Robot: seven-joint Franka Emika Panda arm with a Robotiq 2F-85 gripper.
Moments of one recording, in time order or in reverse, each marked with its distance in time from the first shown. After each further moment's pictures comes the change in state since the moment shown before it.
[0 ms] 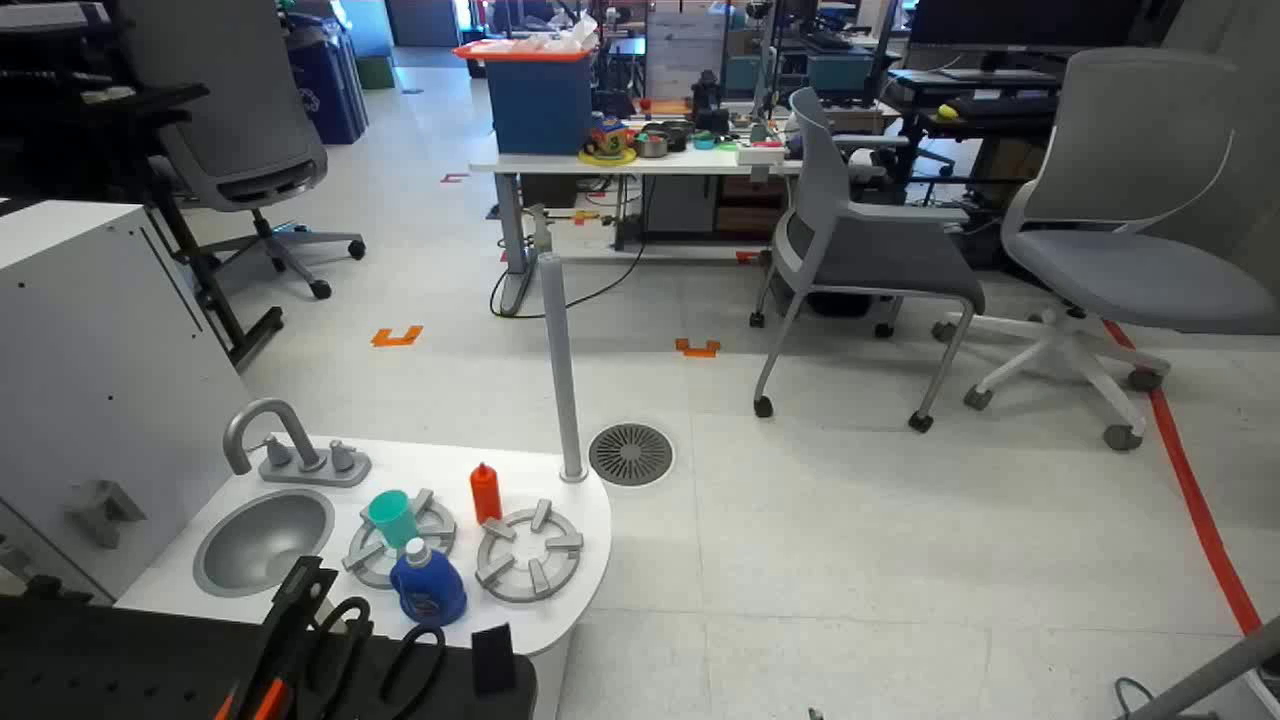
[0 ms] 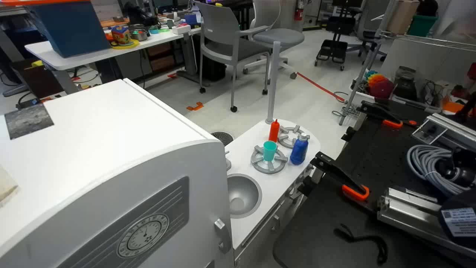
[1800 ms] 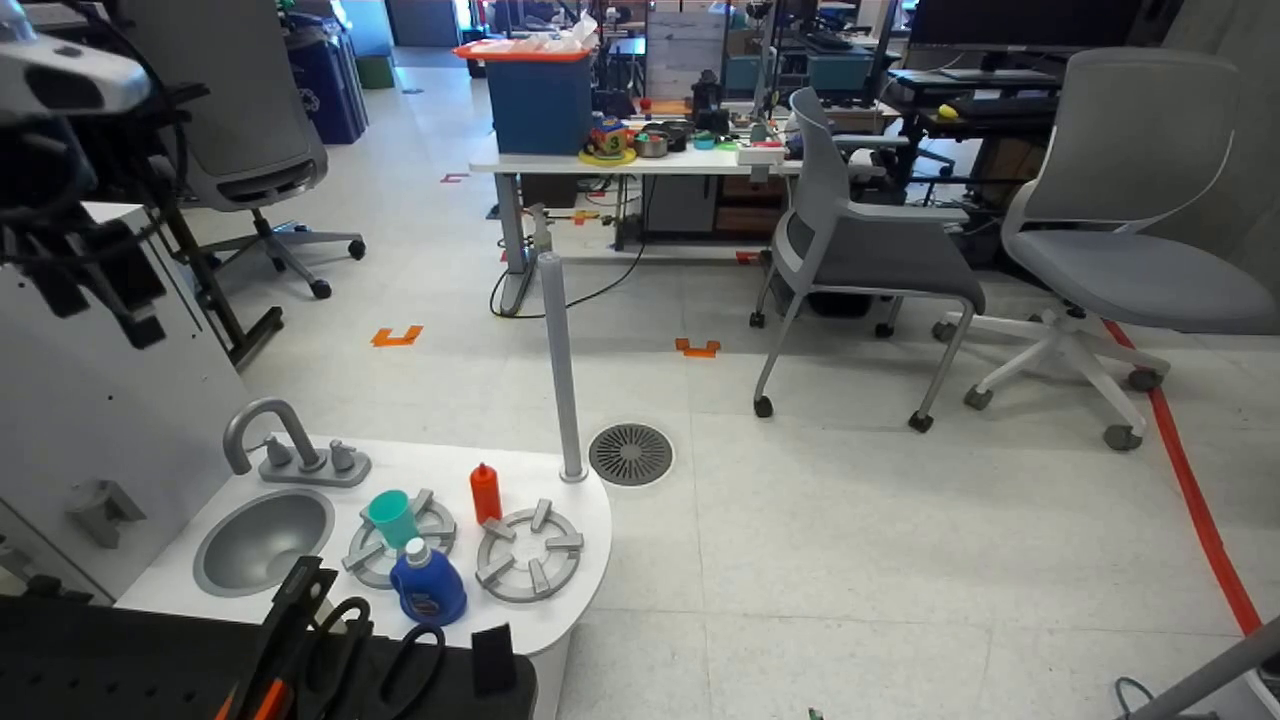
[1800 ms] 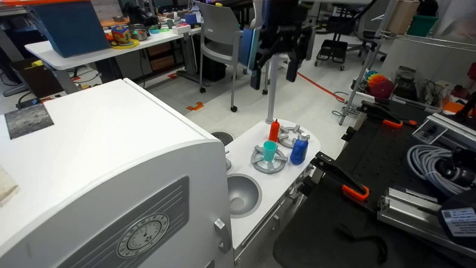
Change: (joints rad) arm 0.009 0.865 0.101 0.161 -0.064 0.918 0.378
